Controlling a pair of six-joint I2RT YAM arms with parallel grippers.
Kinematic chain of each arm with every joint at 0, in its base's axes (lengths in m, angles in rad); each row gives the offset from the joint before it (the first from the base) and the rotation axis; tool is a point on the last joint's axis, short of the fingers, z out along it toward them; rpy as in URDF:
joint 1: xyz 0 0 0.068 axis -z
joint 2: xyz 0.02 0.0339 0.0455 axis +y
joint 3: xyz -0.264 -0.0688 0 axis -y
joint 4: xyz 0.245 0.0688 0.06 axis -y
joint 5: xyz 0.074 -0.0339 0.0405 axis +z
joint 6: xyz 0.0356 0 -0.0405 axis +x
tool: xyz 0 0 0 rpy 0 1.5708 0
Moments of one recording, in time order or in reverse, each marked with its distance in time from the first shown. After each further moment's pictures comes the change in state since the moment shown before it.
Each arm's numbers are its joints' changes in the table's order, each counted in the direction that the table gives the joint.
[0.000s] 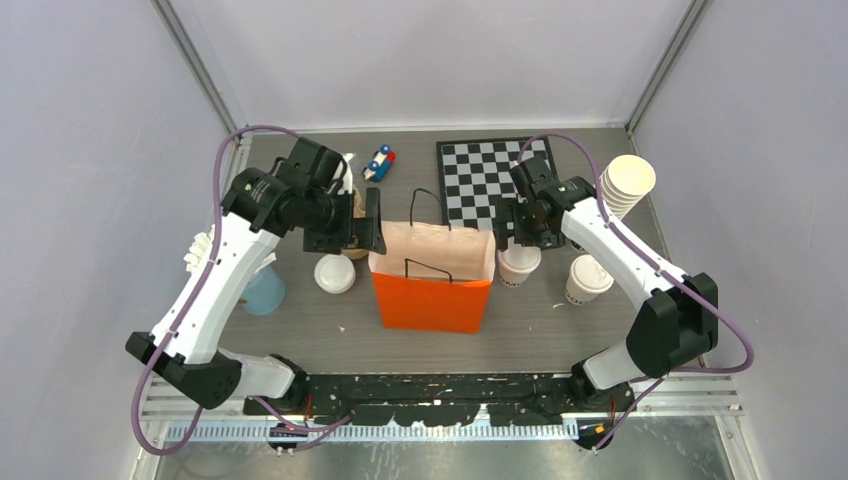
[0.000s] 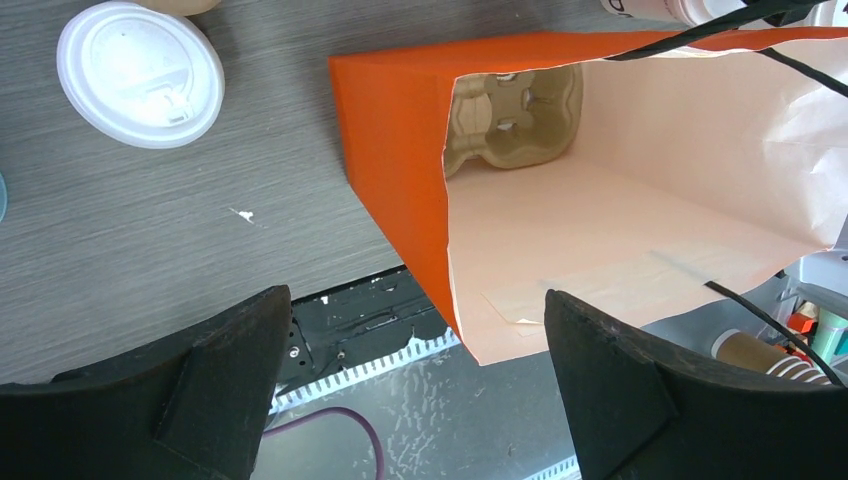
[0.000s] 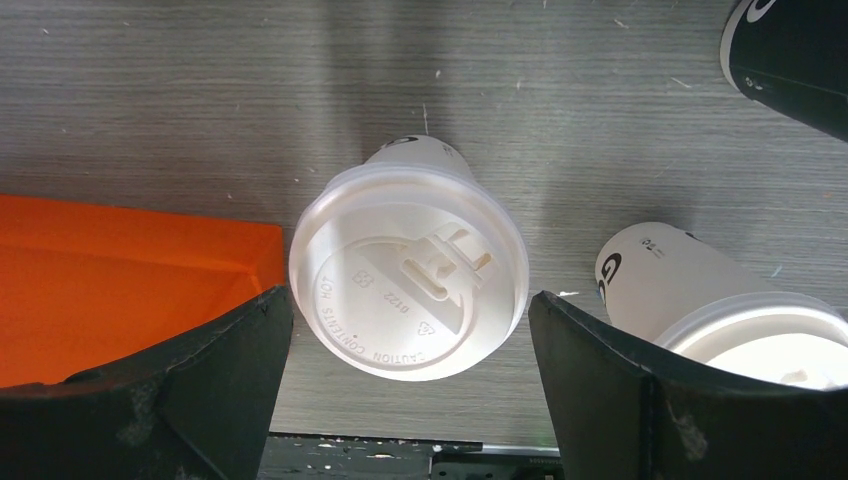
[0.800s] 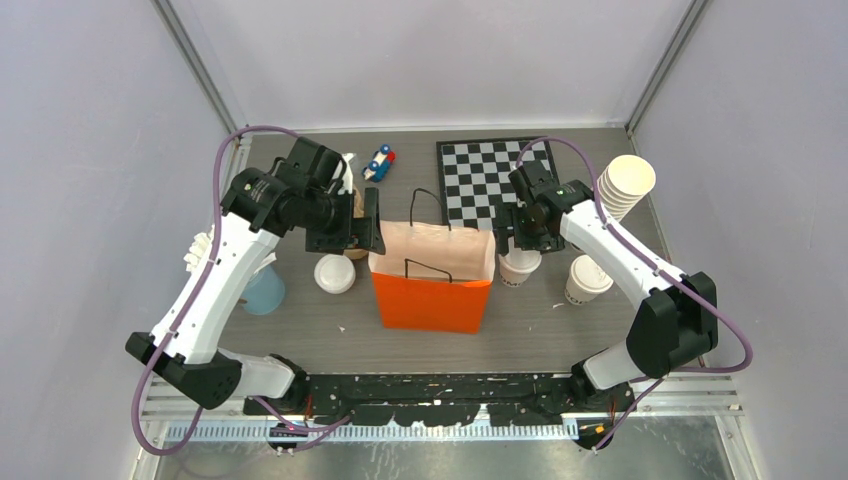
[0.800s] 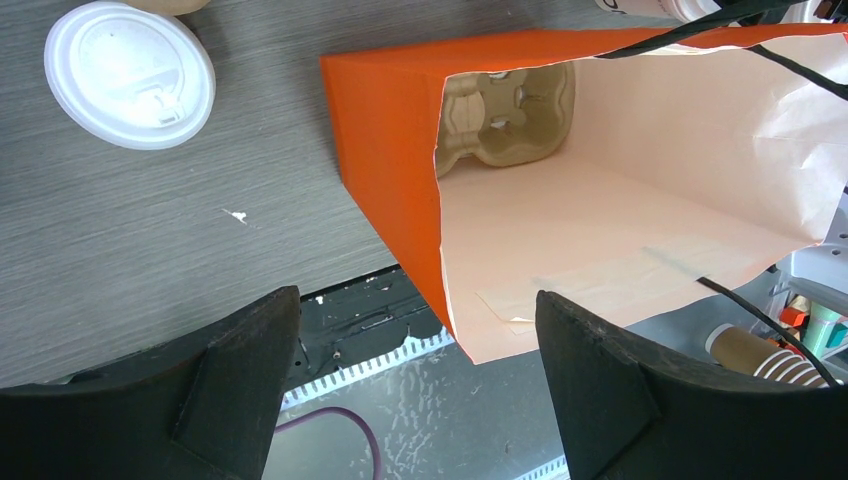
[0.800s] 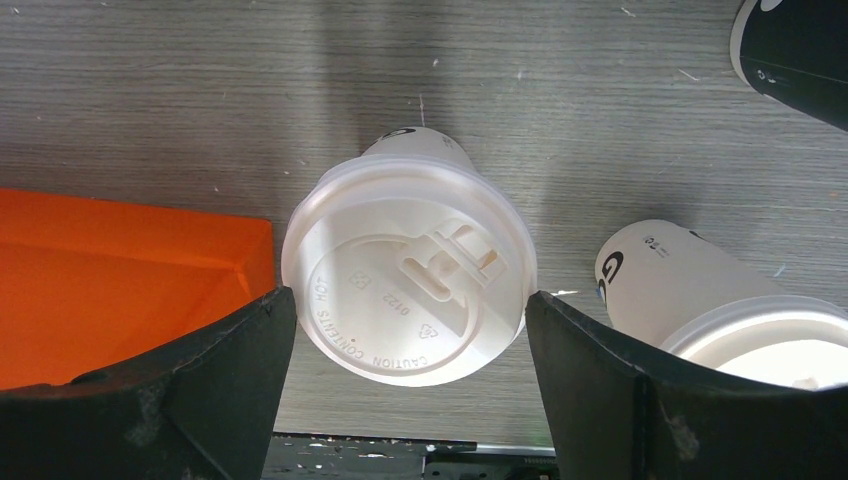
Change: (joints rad) left arm -0.006 -0.005 0.000 0.002 -0.018 0.003; right arm 0.000 0.000 -0.042 0.014 0.003 -0.011
